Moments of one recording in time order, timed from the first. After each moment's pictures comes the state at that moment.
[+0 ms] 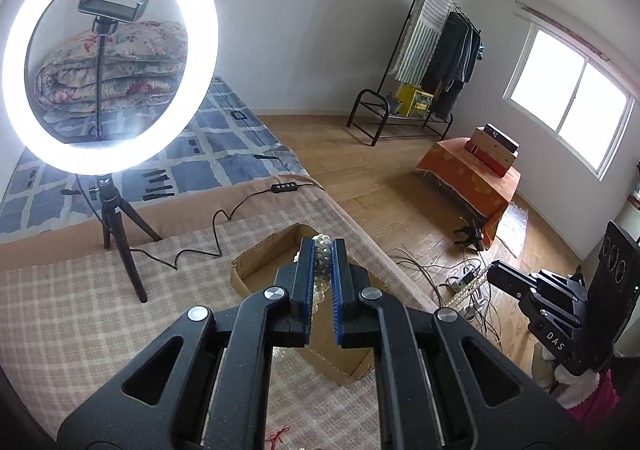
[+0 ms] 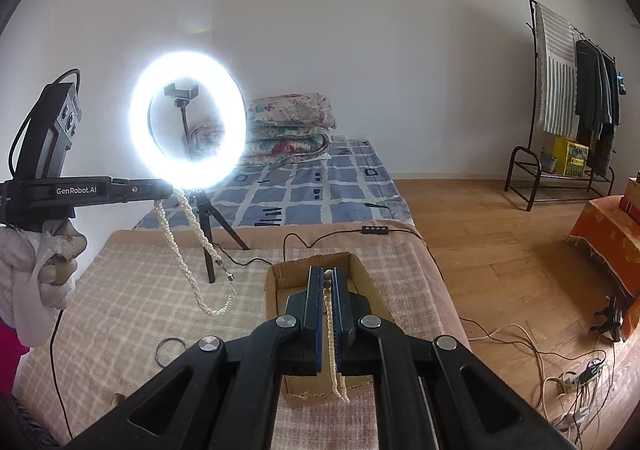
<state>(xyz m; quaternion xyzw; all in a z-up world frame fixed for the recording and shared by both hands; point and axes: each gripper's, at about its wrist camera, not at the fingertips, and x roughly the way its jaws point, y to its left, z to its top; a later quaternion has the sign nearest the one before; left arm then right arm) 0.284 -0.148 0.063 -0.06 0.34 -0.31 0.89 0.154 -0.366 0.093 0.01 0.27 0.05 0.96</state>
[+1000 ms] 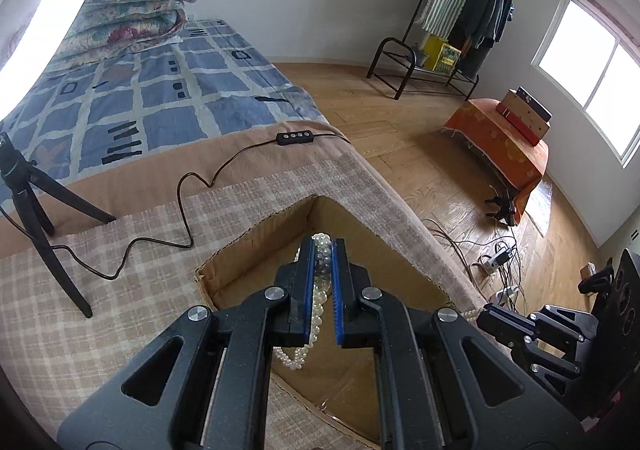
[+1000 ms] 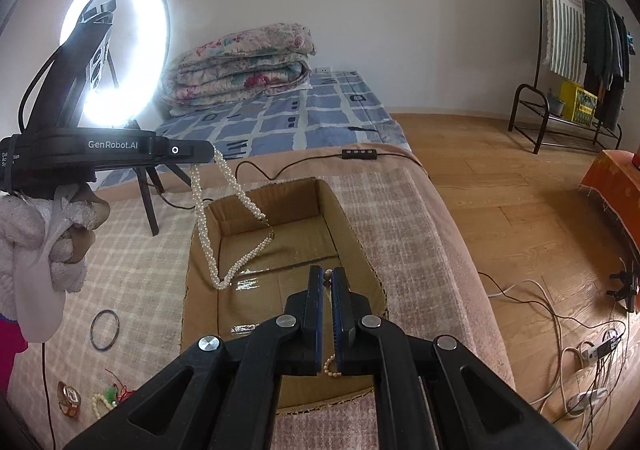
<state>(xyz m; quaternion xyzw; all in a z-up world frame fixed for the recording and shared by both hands) 0.390 -0.238 -0.057 -0.03 0.42 -0.28 0.86 0.243 -0.409 -0.025 0.03 0.38 0.04 0.92</state>
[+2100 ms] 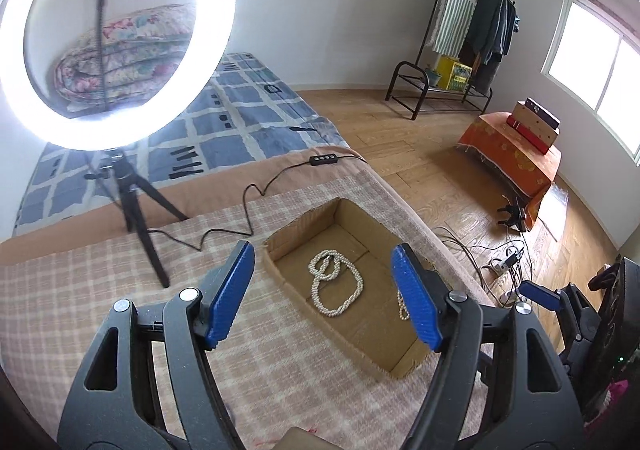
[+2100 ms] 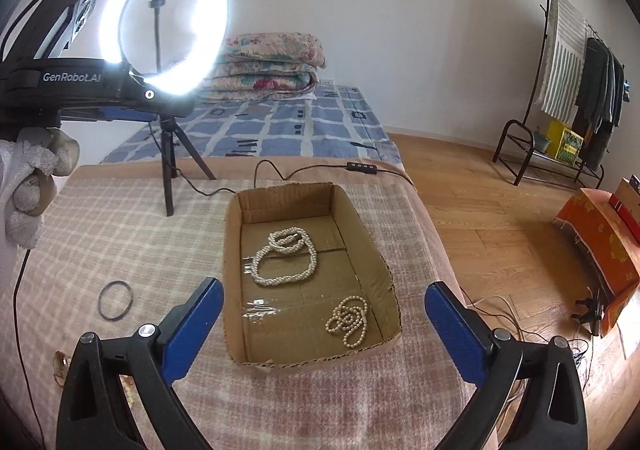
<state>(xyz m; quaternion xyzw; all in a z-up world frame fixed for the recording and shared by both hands) 0.296 -0.162 0.028 -0.01 0.37 -0.24 0.90 0.176 -0.351 0.017 -0.05 0.35 0.01 0.93</state>
